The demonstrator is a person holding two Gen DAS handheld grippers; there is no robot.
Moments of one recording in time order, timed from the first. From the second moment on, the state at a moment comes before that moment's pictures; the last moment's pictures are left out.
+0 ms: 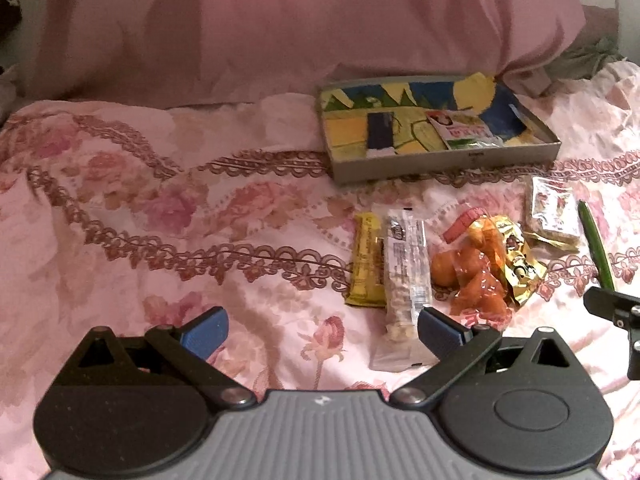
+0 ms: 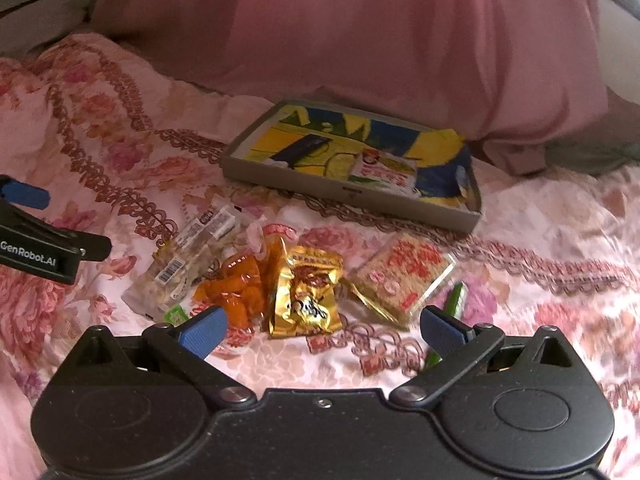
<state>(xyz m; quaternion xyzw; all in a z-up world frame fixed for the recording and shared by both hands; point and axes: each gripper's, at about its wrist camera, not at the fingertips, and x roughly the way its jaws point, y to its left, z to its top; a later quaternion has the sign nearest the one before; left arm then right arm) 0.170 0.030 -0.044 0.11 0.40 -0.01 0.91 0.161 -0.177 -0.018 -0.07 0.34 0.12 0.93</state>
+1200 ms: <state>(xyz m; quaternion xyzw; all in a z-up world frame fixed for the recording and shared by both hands) 0.250 0.035 -0.088 0.05 0.42 -0.22 0.88 0.221 -0.135 -0.085 0.05 0.41 0.22 0.88</state>
